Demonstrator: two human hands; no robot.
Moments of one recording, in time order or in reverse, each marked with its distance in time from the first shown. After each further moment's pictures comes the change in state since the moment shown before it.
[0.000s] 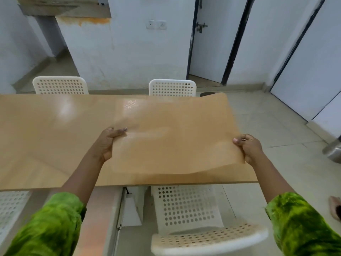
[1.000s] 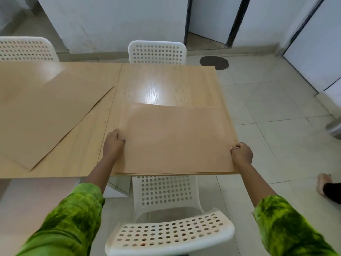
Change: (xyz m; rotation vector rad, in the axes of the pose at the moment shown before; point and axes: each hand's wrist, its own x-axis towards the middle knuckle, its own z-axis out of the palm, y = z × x) left_hand 0.086 -0.155 0.080 1.009 0.460 -0.185; right_hand 0.095 0.100 -0.069 -0.607 0.189 0.080
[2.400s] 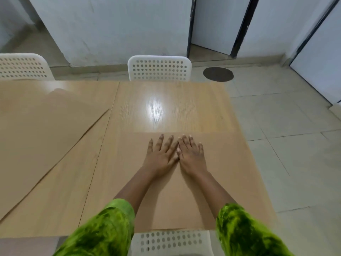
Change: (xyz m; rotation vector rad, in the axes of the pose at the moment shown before) left_hand 0.073 0.079 0.114 0.791 -0.275 0.670; right_hand 0.006 -0.132 0.153 -0.595 -0.321 -0.743
